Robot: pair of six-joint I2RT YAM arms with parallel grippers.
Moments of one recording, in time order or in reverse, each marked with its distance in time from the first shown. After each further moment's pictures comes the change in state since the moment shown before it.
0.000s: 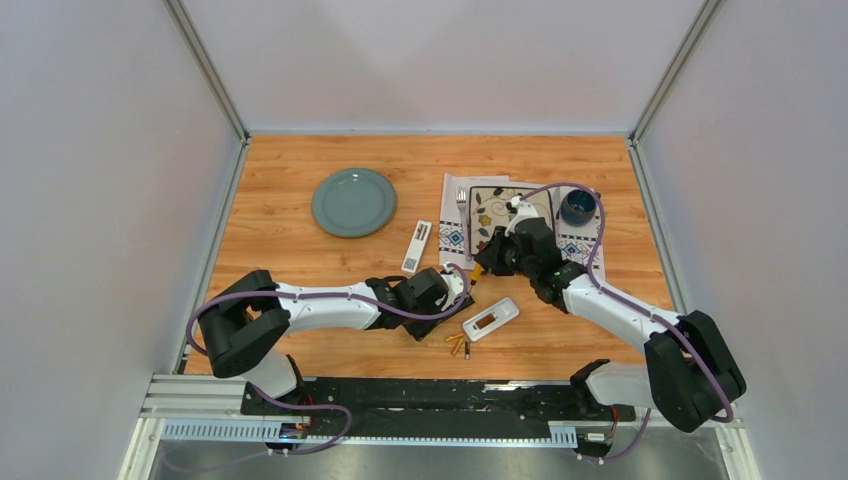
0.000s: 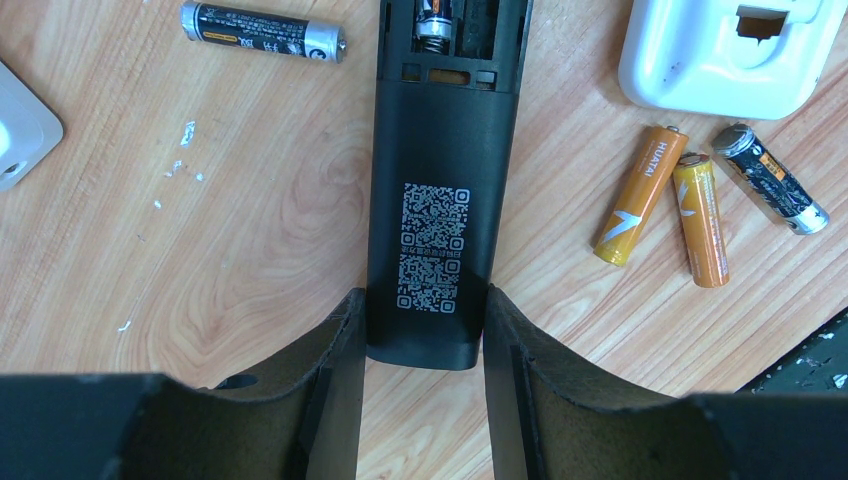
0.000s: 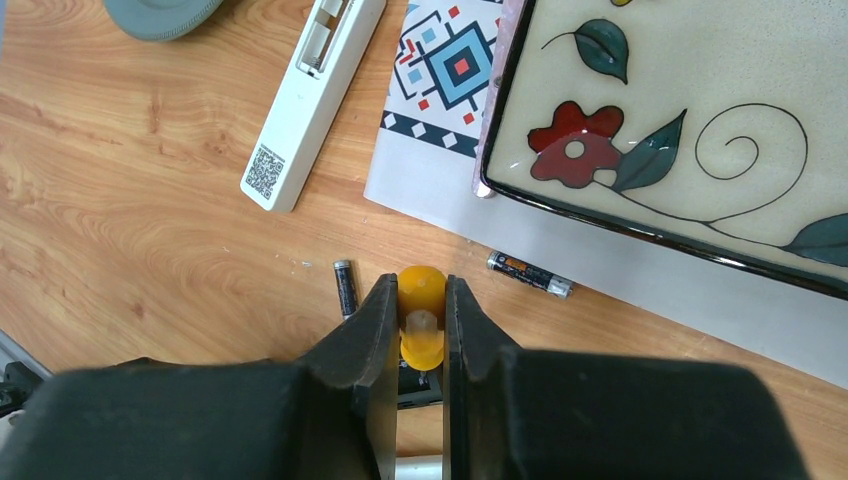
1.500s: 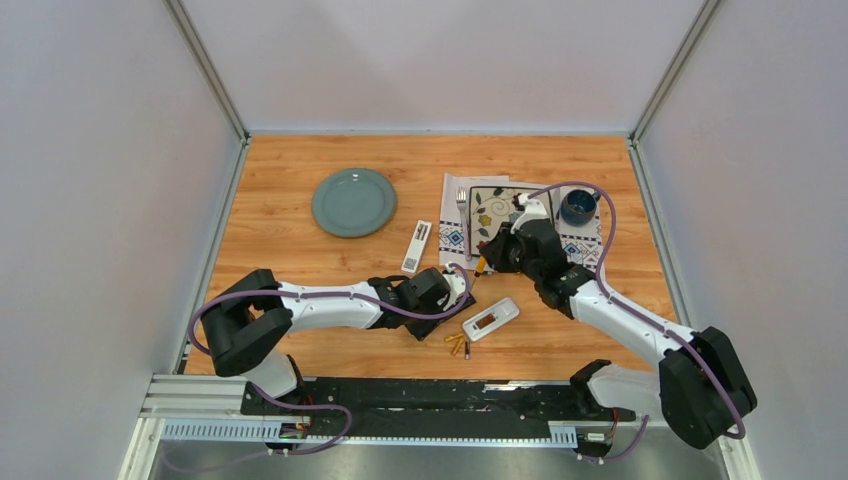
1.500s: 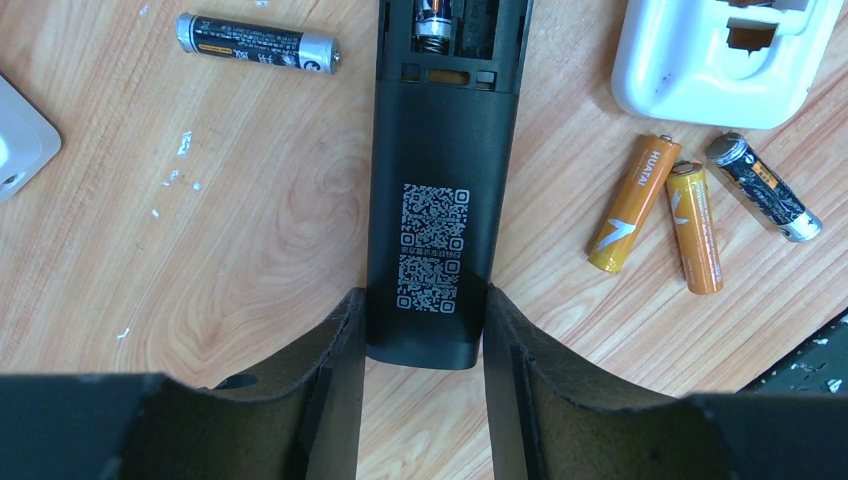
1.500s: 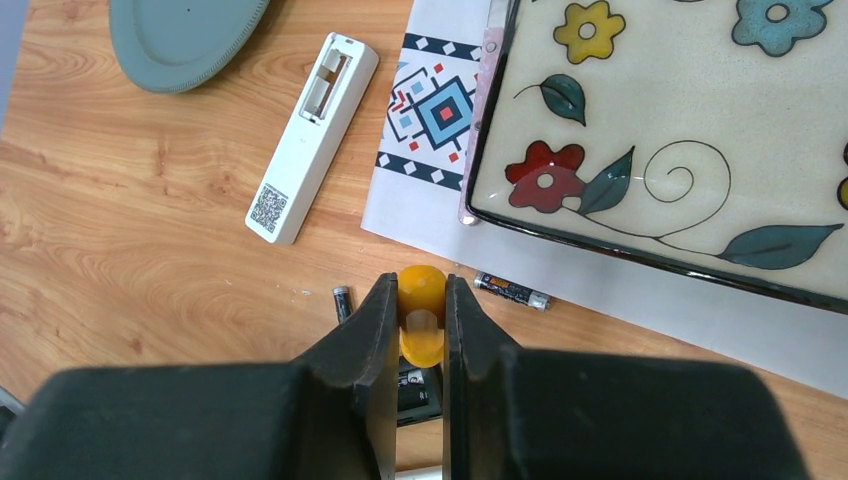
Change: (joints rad) left arm -0.004 0.014 0.015 -0.006 -0.001 0.000; right arm 0.020 -0.086 -0.005 -0.008 0.108 -0.005
